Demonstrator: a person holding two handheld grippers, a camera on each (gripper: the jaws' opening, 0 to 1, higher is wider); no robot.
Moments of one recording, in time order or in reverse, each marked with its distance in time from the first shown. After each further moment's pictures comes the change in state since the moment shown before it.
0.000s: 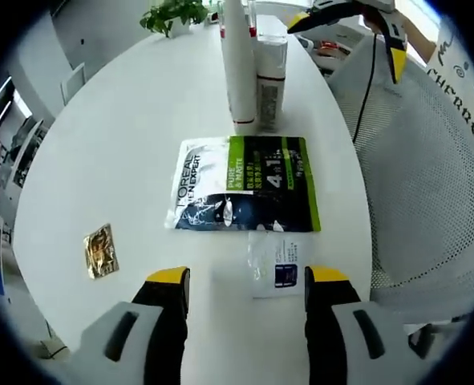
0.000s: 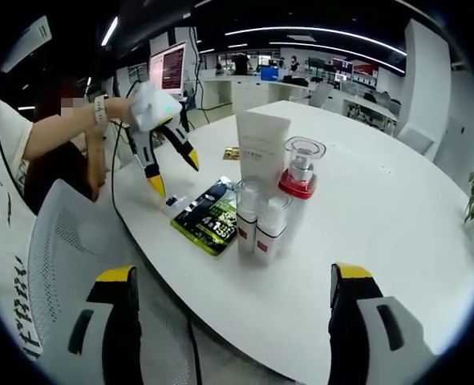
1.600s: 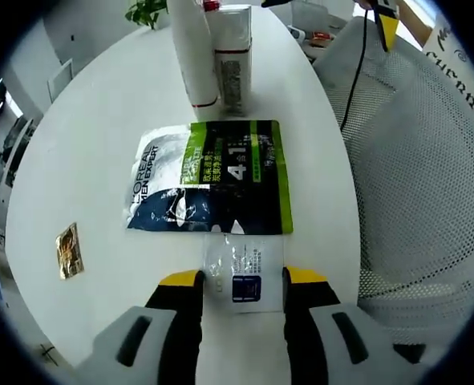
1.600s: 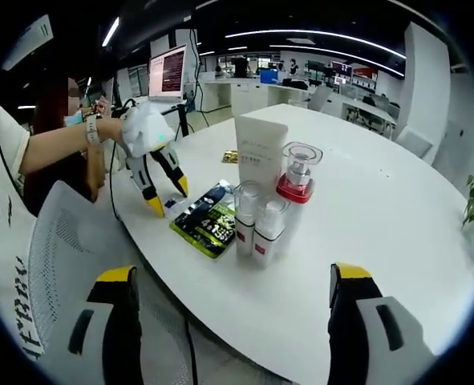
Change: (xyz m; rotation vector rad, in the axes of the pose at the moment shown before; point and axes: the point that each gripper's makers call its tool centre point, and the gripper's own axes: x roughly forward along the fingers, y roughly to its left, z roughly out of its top) left arm 0.027 -0.046 -0.002 0.026 0.032 -0.053; right arm -0.003 -0.001 0.003 -0.012 -0.013 -0.001
